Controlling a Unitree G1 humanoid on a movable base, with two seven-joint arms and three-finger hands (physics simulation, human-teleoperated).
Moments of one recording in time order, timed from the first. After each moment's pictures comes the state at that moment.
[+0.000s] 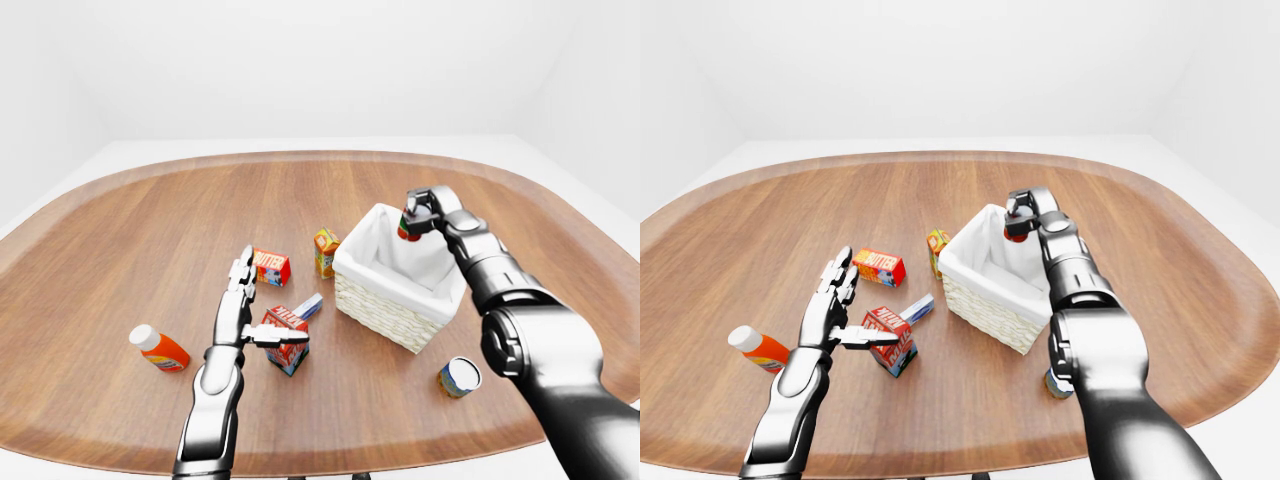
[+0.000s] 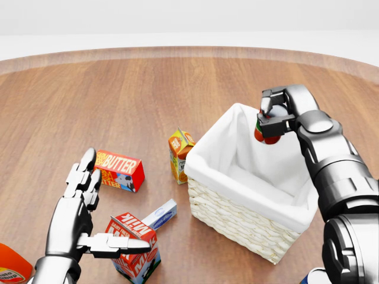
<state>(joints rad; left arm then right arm) 0.02 0.02 0.02 -0.12 0.05 0.09 -0.08 -1.13 -0.34 -0.13 1.30 -0.19 0.09 0.11</state>
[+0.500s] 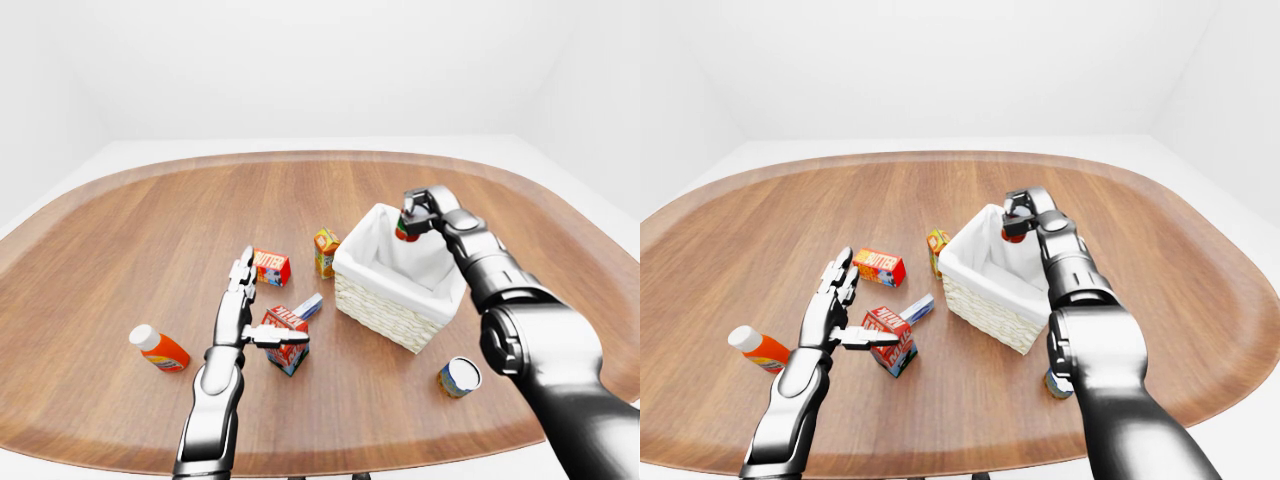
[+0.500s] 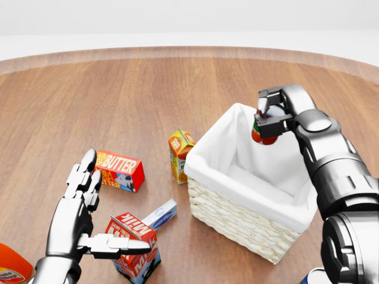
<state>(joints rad) 0.03 0.02 0.02 -0.11 0.06 0.09 -0.08 -1.14 -0.33 -0.14 1.32 -0.21 0.09 0.14</state>
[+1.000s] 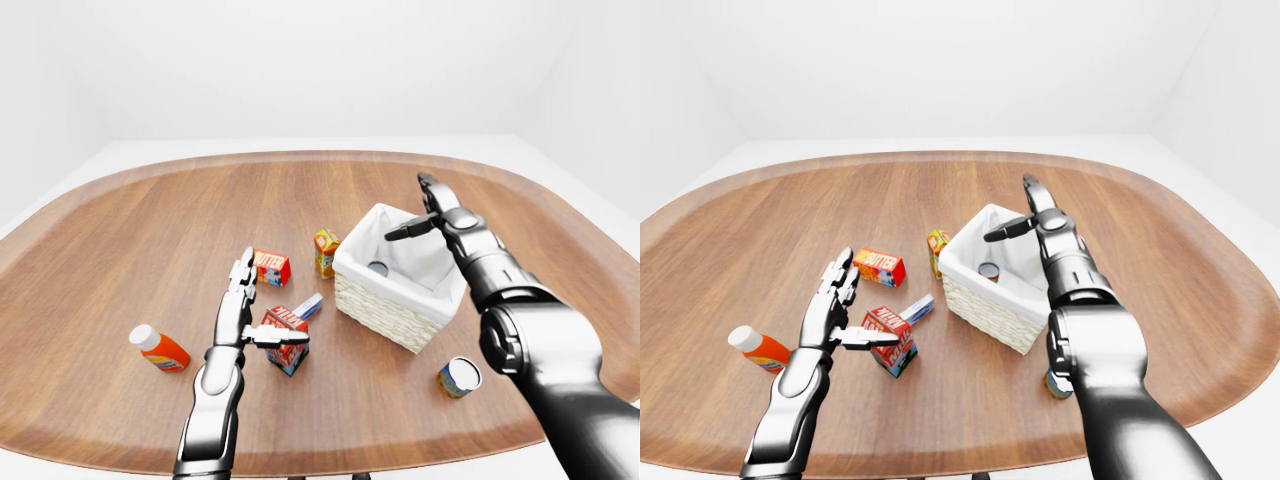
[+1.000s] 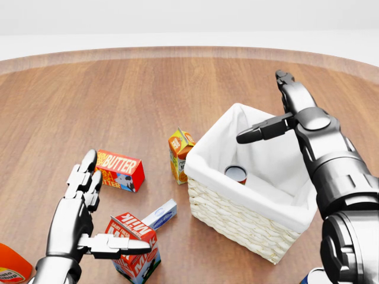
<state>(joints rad) 0.03 0.02 0.02 -0.11 0.06 0.09 -0.08 -1.15 -0.33 -0.14 1.31 -0.25 0.09 0.12</state>
